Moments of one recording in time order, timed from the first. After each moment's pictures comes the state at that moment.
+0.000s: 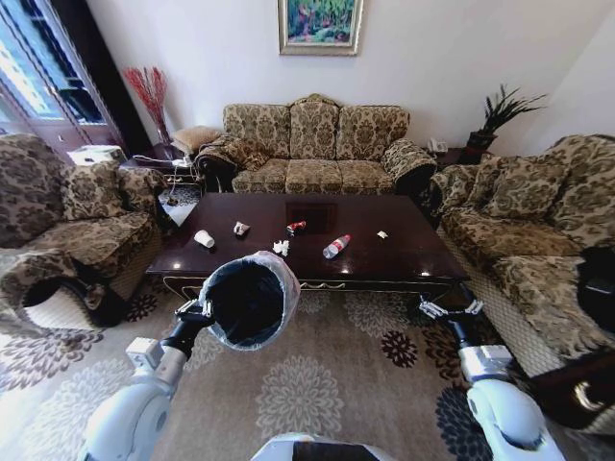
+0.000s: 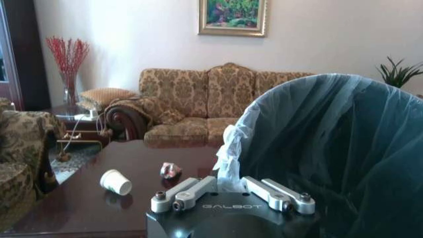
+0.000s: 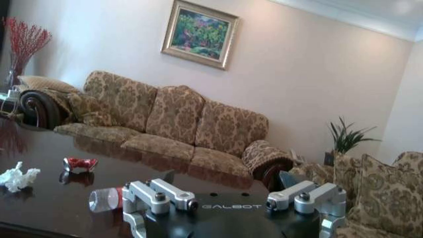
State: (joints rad) left arm 1.72 -1.30 -0.81 -2.37 -0.38 0.27 0.08; right arm -1.58 1.20 0.80 2.03 0.20 0.05 -0.02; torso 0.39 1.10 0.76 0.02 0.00
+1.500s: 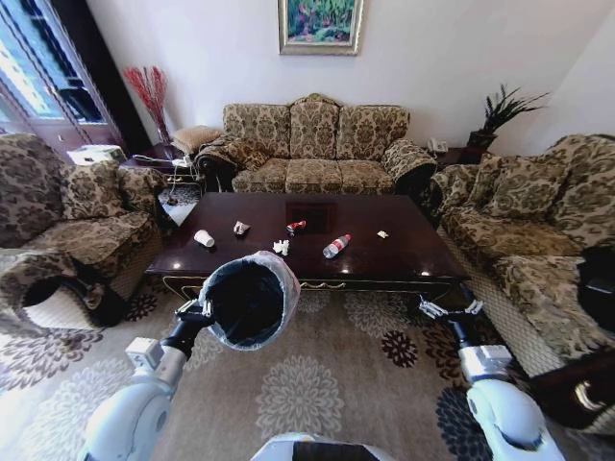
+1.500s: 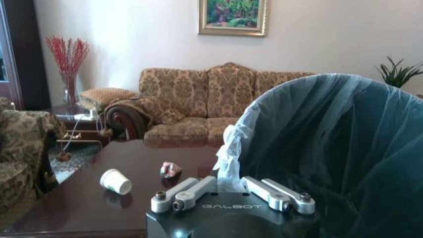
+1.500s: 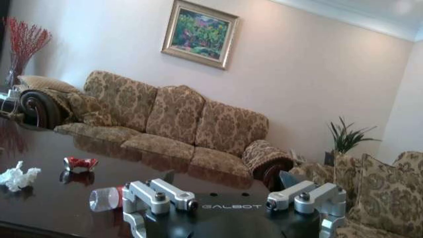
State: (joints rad) left arm 1.72 -1.30 -0.81 -2.37 -0.38 0.27 0.08; right arm -1.58 1.20 0.80 2.03 0.20 0.05 -0.02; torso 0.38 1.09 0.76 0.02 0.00
